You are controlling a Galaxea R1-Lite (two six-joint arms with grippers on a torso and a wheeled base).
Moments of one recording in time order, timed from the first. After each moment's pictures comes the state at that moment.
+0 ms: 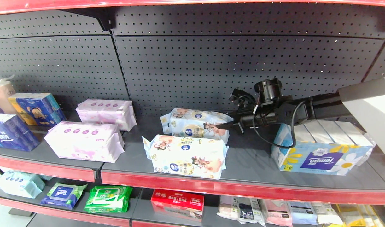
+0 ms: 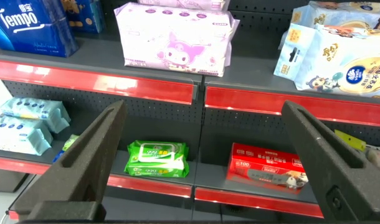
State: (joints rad) left arm 0.01 0.00 0.00 0.00 0.03 -0.04; right arm 0.30 2.23 -1.55 -0.07 0.63 -0.59
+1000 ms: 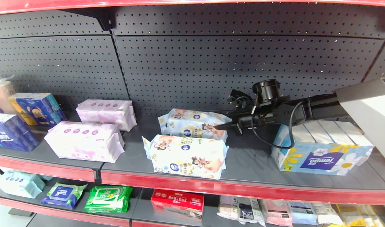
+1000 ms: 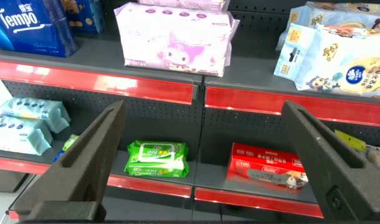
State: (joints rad) left arm 0.01 0.00 0.00 0.00 0.03 -0.04; right arm 0.31 2.24 -1.55 -0.07 0.63 -0.60
